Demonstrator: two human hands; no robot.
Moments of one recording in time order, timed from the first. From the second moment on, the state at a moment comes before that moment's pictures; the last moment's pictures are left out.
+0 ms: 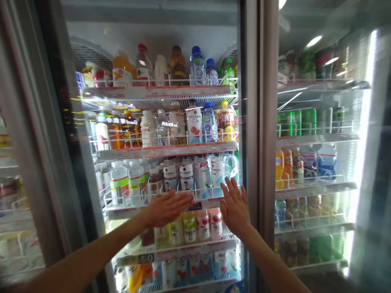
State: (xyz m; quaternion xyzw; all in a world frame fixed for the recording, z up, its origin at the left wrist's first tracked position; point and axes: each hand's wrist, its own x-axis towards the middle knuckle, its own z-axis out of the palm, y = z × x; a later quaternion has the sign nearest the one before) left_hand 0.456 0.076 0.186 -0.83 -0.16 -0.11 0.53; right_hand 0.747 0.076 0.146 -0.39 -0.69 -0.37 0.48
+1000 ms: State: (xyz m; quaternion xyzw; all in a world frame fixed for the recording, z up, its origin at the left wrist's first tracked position) left_hand 0.312 0.059 0.218 -0.62 -0.39 -0.41 0.55; right_hand 0.563 0.064 0.192 -0.26 -0.74 -0.36 0.50
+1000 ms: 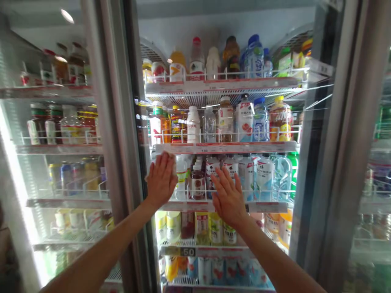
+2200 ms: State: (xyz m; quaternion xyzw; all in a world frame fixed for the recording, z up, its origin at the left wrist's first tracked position) left_hand 0.411 0.091 0.304 -0.46 -0.47 -0.55 0.51; right_hand 0.668 0.121 0.266 -0.26 -0.65 -0.42 0.57
